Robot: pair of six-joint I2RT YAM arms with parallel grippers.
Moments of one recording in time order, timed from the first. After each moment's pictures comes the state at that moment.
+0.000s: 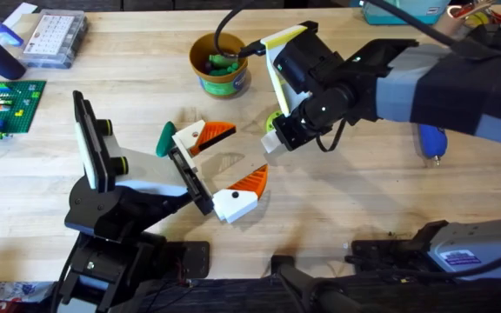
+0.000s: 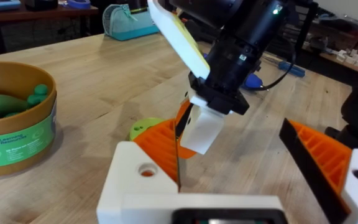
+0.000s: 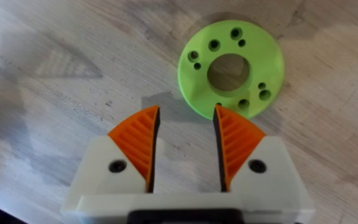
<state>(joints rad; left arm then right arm) -0.24 0.02 0.01 -0.07 0.76 -0.14 0.68 1.60 1.05 -0.71 -0.07 0.17</state>
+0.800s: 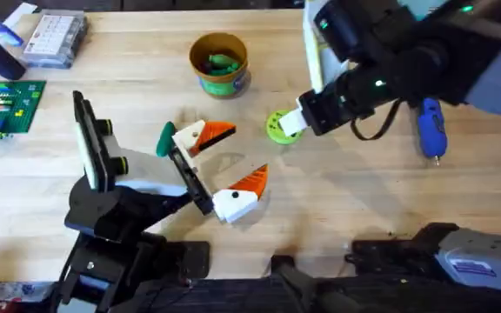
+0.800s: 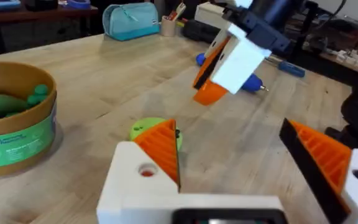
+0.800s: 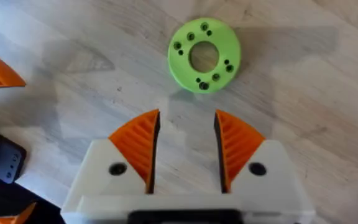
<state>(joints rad) -0.24 0.02 0.01 -0.06 0.76 -0.14 0.62 1.40 1.14 -0.93 -0.07 0.18</state>
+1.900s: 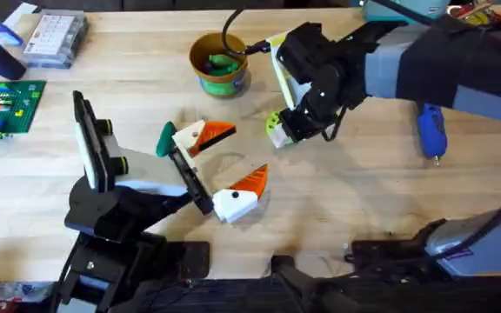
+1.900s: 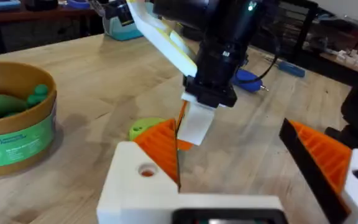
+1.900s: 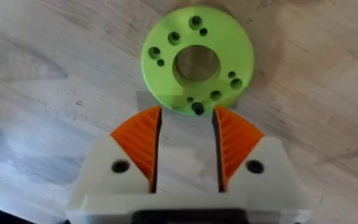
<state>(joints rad) -0.24 0.02 0.01 -0.06 0.76 -0.14 0.62 1.70 1.14 -0.85 -0.07 0.16</state>
